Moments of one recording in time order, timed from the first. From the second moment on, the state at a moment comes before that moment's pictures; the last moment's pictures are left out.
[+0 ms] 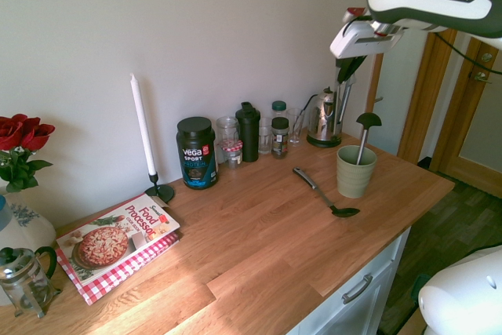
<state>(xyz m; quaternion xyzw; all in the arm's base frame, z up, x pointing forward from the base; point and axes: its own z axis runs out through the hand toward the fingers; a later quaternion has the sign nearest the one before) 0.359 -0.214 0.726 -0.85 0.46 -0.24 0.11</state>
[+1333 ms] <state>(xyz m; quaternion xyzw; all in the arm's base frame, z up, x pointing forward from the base) 0.389 -0.254 0.517 -0.84 0.50 -0.15 0.10</state>
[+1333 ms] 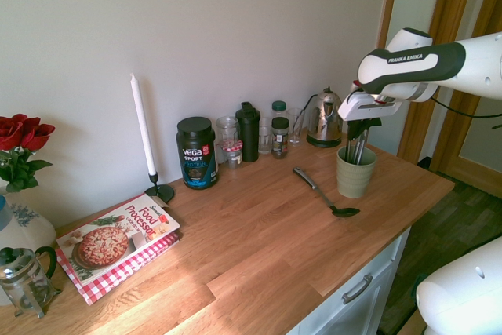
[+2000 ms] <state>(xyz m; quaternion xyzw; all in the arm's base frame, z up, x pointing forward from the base) 0.351 -0.118 0.612 -0.90 0.42 -0.09 0.09</state>
